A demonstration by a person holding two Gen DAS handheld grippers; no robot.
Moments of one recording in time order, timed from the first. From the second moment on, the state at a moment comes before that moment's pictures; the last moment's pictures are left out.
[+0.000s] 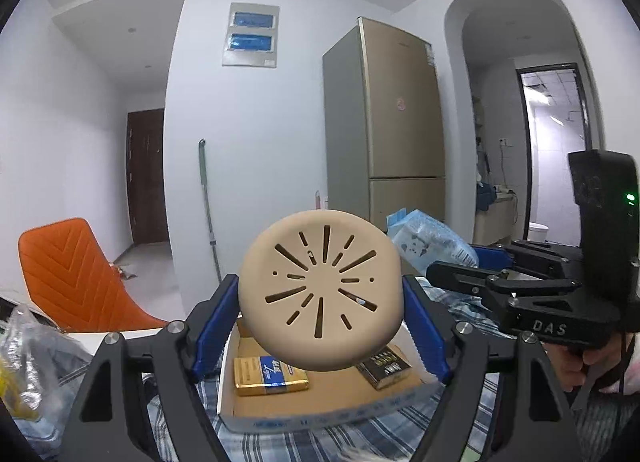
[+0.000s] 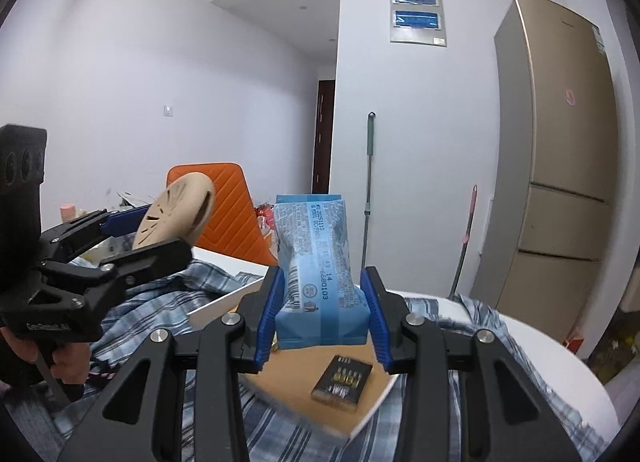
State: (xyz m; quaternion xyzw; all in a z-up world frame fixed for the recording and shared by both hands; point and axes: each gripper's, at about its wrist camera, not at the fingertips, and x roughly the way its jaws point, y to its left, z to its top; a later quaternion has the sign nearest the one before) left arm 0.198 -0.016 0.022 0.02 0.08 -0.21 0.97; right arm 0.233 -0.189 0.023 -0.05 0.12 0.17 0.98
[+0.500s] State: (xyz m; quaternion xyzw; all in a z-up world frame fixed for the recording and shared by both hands) left arm 0.276 -0.022 -0.022 0.00 0.14 -0.21 0.97; right arm 0.297 -0.189 -0.035 -0.05 0.18 0.15 0.97
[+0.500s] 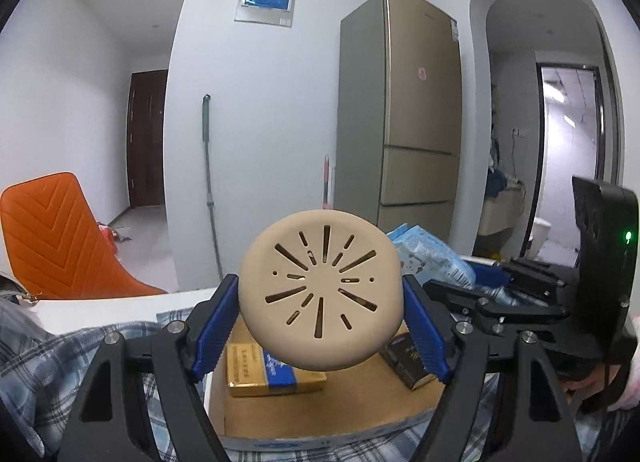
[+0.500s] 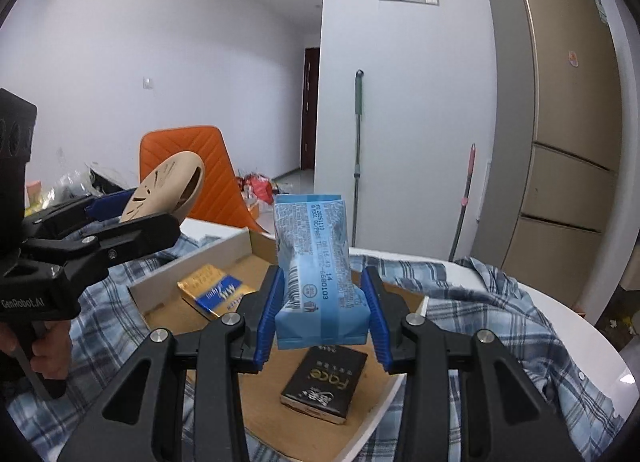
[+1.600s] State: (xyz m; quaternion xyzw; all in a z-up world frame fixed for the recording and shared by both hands) left arm 0.276 -0.035 -0.037 0.03 0.15 -0.18 0.97; right arm 0.308 -0.185 -0.045 -0.05 0.22 0.14 0.97
